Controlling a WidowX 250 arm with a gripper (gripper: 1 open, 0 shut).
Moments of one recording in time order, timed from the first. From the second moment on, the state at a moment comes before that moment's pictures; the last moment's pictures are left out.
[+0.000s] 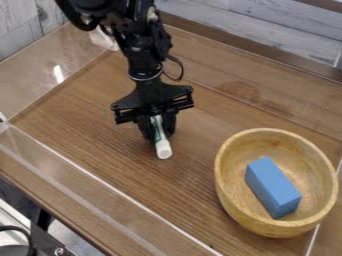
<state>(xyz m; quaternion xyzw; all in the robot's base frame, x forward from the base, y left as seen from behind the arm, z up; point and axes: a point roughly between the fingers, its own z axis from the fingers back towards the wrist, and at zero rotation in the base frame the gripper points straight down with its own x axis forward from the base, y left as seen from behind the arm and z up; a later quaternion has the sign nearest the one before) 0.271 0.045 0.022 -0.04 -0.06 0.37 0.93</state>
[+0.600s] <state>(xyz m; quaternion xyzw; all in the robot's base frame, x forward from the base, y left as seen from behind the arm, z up) 0.276 0.048 0.021 -0.02 -0.08 0.35 0.93</state>
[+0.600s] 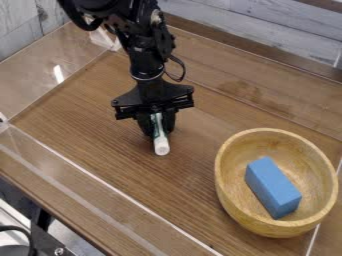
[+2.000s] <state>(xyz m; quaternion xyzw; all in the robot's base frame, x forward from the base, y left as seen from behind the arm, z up) 0.264 0.054 0.026 0.03 -0.06 0.29 0.96</state>
